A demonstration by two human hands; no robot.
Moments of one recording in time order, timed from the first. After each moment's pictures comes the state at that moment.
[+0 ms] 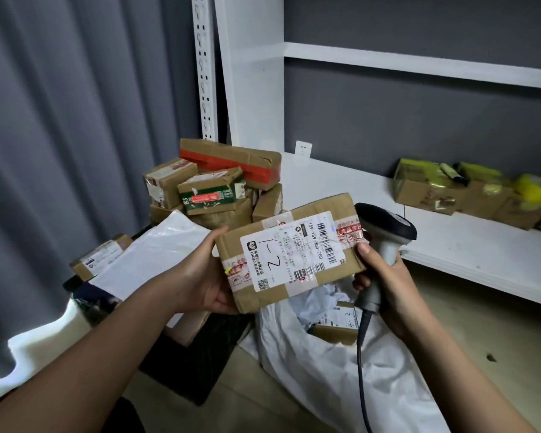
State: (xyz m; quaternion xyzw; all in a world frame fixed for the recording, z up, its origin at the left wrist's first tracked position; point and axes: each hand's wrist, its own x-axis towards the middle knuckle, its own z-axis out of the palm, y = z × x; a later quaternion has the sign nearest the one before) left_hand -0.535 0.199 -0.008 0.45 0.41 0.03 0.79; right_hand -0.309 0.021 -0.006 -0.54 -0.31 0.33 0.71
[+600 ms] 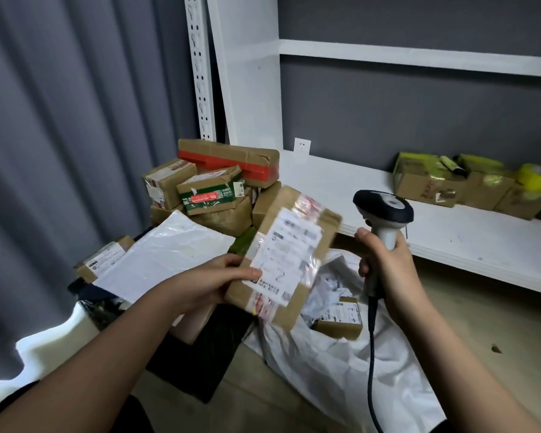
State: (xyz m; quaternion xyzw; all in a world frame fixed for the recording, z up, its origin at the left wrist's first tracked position) left_hand -0.529 0.182 -0.013 0.57 0.37 0.09 0.73; right_hand -0.311 0.024 0.008 -0.65 -0.27 0.25 0.67
